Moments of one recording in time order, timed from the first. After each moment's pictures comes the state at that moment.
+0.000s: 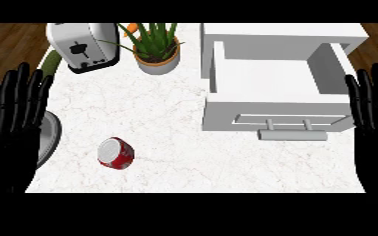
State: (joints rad) left arm 0.03 0.12 0.03 -2.10 -0.01 -0.01 0.01; right arm 0.04 -0.09 -0.03 -2.10 0.03 -0.02 -0.05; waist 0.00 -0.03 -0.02
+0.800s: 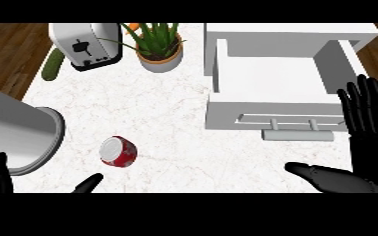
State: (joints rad) left arm 0.43 0.00 -0.24 -2.31 -0.37 0.70 0.30; right arm 0.09 -0.07 -0.06 -2.08 0.00 -0.06 0.16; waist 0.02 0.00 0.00
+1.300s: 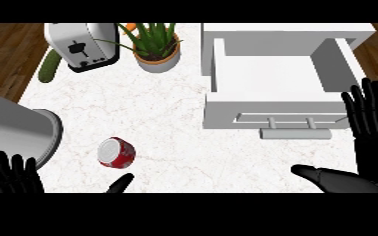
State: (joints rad) left arm 0.42 0.00 -0.48 -2.27 -0.63 0.90 0.47; right arm 0.11 -0.08 -0.09 -2.07 -0.04 -0.03 0.16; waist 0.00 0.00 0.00
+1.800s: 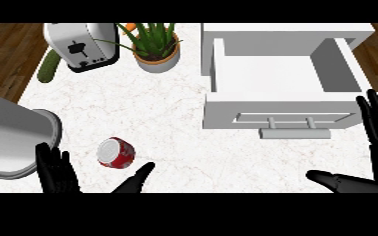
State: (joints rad) left arm 0.35 0.01 -0.52 -2.07 -0.59 1.03 0.45; right arm 0.14 -0.10 -0.16 -2.08 -0.09 0.01 0.14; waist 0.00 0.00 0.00
